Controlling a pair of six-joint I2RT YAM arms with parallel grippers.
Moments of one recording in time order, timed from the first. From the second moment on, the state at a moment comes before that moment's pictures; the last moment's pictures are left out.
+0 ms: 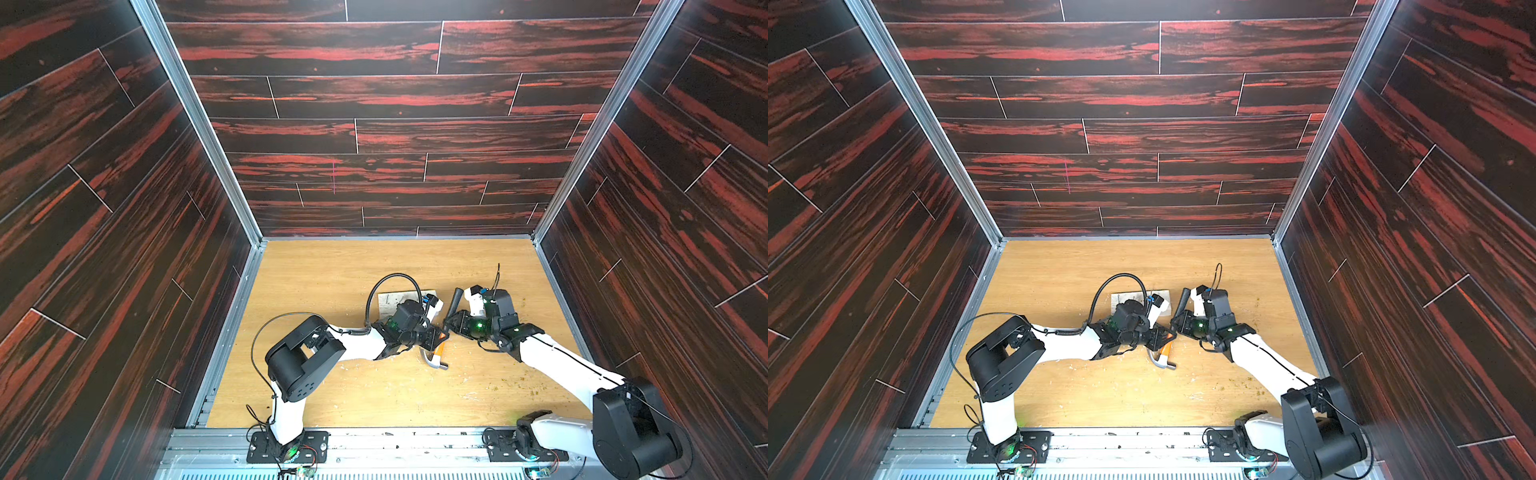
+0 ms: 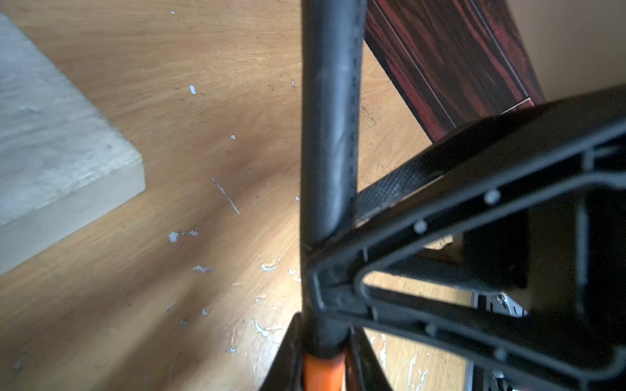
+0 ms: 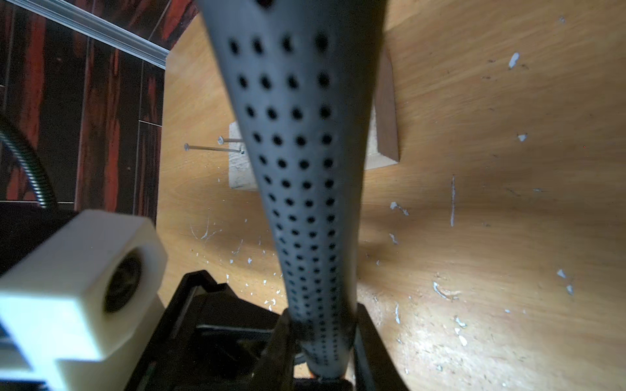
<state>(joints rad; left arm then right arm) -0.87 1.91 1.00 0.38 0.38 -0.51 0.37 1.27 0.65 -0.14 -0.42 0.66</state>
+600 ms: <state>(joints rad) -0.82 1.75 0.86 0.40 0.41 -0.57 0.32 0.91 0.58 -0.04 -0.58 0.58</state>
